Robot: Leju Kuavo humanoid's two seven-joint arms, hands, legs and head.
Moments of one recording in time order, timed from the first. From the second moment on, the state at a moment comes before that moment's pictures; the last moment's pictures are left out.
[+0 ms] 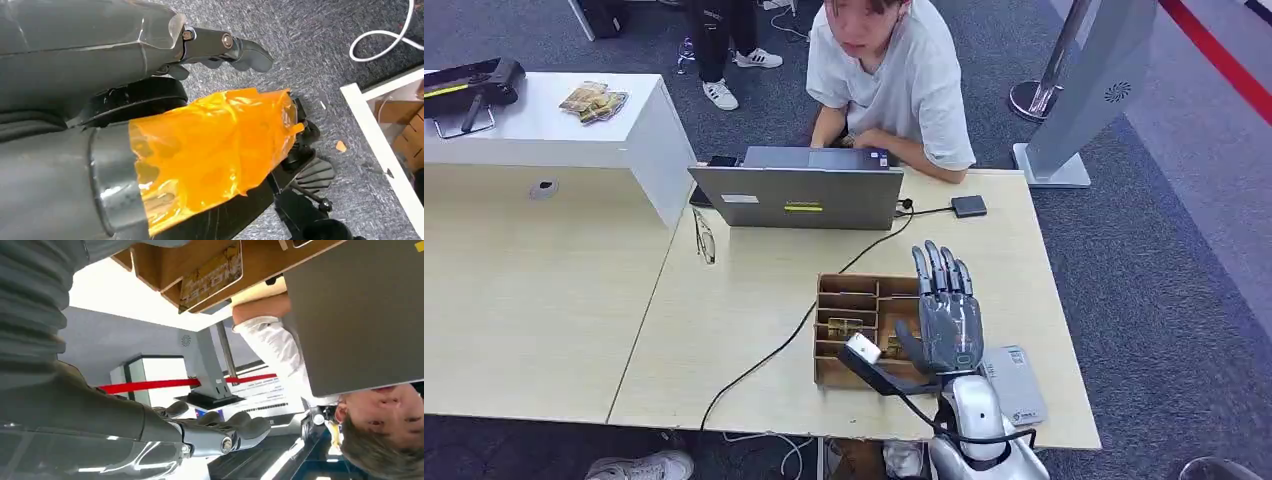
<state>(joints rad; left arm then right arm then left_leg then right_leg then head) -0.14 -0.13 -1.05 -0.15 0.69 0.39 -0.01 -0.19 -0.01 0.41 -1.26 1.36 -0.46 0.14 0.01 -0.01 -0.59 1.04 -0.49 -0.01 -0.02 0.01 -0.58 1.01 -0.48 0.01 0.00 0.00</state>
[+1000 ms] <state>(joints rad) -0.15 -0.13 -1.06 -0.15 0.71 0.39 0.00 -0.24 -0.01 0.41 -1.20 1.37 -0.40 0.16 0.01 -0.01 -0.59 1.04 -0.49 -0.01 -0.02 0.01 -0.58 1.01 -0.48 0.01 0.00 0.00</state>
